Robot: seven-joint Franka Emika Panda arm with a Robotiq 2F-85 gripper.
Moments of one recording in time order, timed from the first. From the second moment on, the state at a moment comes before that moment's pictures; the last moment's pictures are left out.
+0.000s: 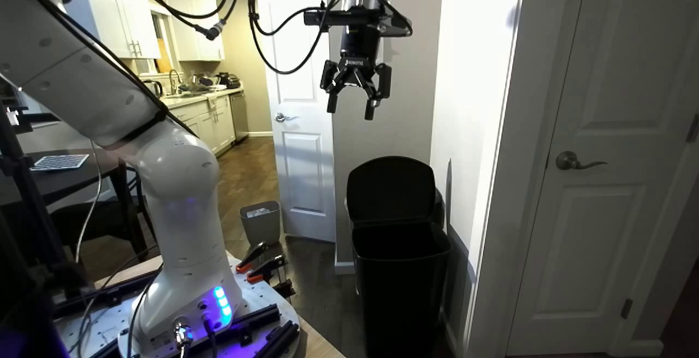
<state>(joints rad) -0.10 -0.58 -0.31 -2.26 -0.21 1.48 -0.47</state>
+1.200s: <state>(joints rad) 0.07 -0.48 0.00 -2.30 -0.11 1.60 -0.18</state>
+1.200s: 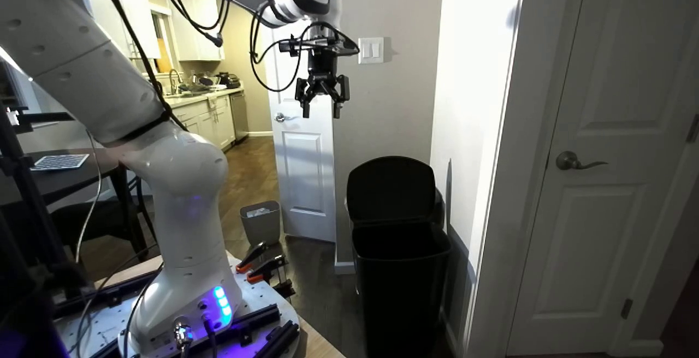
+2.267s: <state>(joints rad) 0.13 0.06 0.16 -1.96 -0.03 2.01 0.27</state>
